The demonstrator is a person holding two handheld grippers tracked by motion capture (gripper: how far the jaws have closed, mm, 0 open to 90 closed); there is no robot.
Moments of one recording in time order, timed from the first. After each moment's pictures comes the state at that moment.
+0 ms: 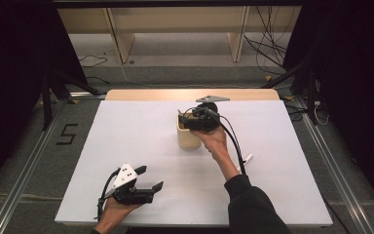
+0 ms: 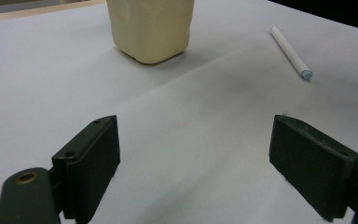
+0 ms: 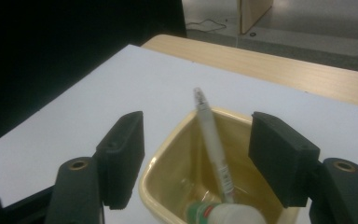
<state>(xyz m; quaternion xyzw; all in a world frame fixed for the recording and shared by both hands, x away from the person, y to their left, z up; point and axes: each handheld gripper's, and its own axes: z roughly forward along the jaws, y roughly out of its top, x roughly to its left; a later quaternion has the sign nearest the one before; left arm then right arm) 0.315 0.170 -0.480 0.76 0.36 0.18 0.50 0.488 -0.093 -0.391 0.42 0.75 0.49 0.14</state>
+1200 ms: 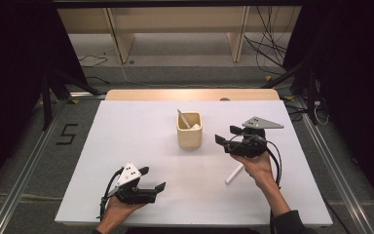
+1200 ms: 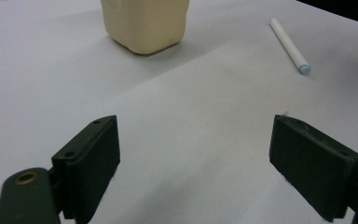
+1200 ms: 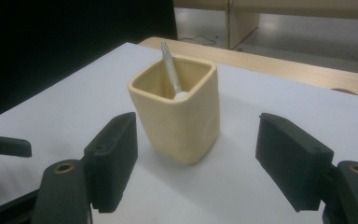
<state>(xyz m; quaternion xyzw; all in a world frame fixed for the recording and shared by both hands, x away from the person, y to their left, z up) 0.318 0.162 -0.480 0.77 0.37 0.16 0.49 0.399 -0.203 -0.390 0.40 0.74 0.51 0.17</state>
